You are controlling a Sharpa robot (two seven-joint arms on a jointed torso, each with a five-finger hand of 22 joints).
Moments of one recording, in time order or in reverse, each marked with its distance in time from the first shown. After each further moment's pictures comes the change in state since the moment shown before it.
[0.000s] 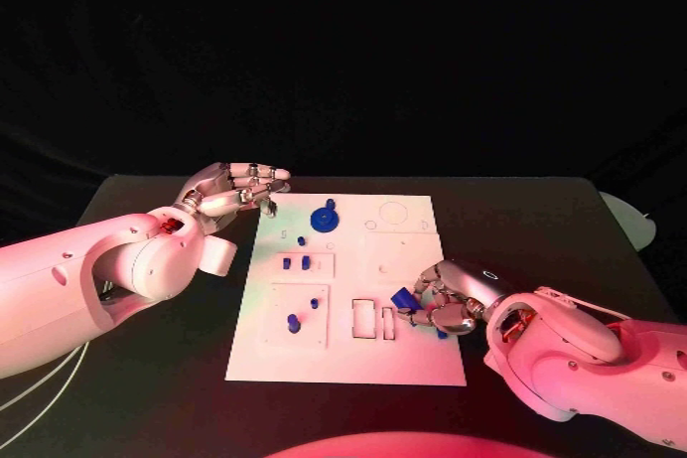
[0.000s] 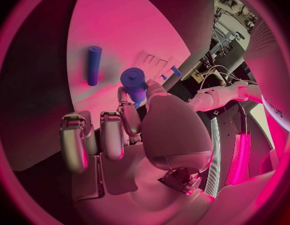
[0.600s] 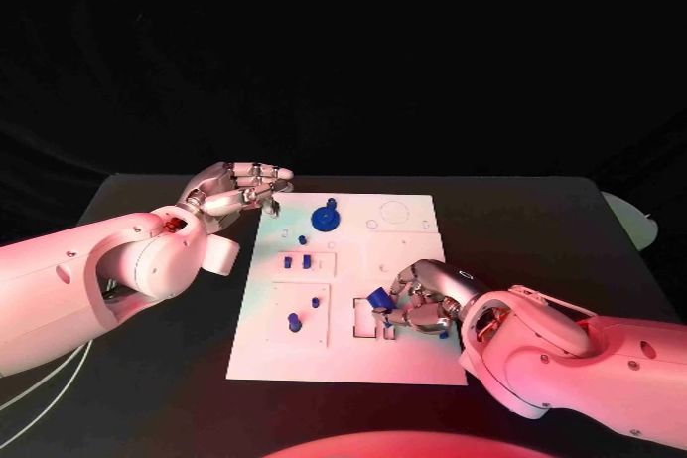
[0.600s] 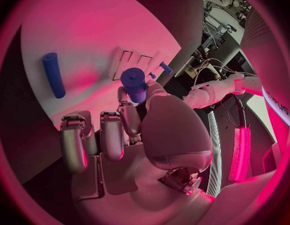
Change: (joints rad) left arm 0.000 0.006 0.000 0.000 0.000 0.001 -0.001; left_hand 0.000 0.000 0.000 0.000 0.000 0.000 0.000 0.000 0.000 0.000 0.000 0.000 0.000 0.000 0.000 0.000 0.000 0.000 0.000 0.000 0.000 0.000; right arm 0.005 0.101 0.001 -0.025 0.081 -0.011 0.006; right_hand -0.017 0.016 -0.002 0.003 0.005 0.009 0.009 0.000 0.000 0.004 -0.004 0.000 0.001 -0.002 -0.002 0.000 0.001 0.000 -0.004 -0.004 0.000 0.000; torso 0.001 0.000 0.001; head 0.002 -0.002
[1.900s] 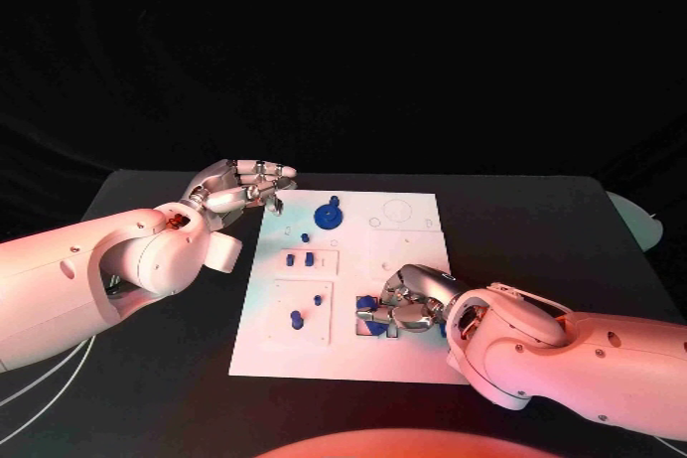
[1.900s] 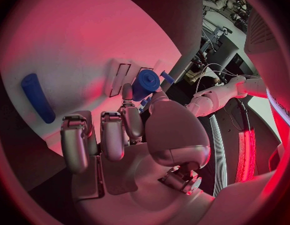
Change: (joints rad) left arm 0.000 -0.005 0.000 0.004 0.000 0.005 -0.006; left_hand -0.004 0.004 0.000 0.000 0.000 0.000 0.000 0.000 0.001 0.000 0.000 0.004 0.001 0.000 0.000 0.000 -0.001 0.000 0.000 0.000 0.000 0.000; right arm -0.007 0.078 0.000 -0.071 0.033 0.060 0.005; right_hand -0.175 0.036 -0.165 0.000 -0.224 0.058 -0.040 0.053 0.031 0.028 -0.014 0.007 0.010 0.002 -0.012 0.004 0.000 0.000 0.004 -0.011 0.000 0.000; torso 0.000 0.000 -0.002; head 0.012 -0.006
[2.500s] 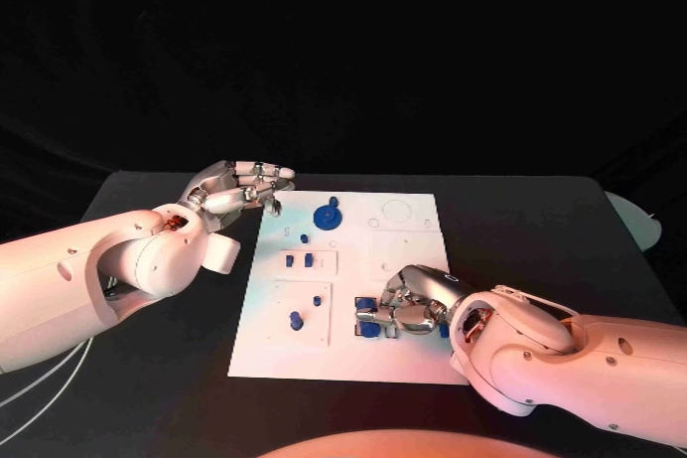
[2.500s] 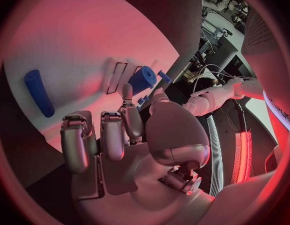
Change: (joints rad) left arm 0.000 -0.004 0.000 0.001 0.000 0.001 -0.002; left_hand 0.000 0.000 0.000 0.000 0.000 0.000 0.000 0.000 0.000 0.000 0.000 0.000 0.000 0.000 0.000 0.000 0.000 0.000 0.000 0.000 -0.004 -0.001; right arm 0.000 -0.027 0.000 0.036 -0.035 -0.008 0.000; right_hand -0.026 0.008 -0.039 -0.001 -0.010 0.000 0.000 0.004 0.004 0.000 0.000 0.000 0.001 0.000 0.000 0.000 0.000 0.000 0.000 0.000 0.000 0.000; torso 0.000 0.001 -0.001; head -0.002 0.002
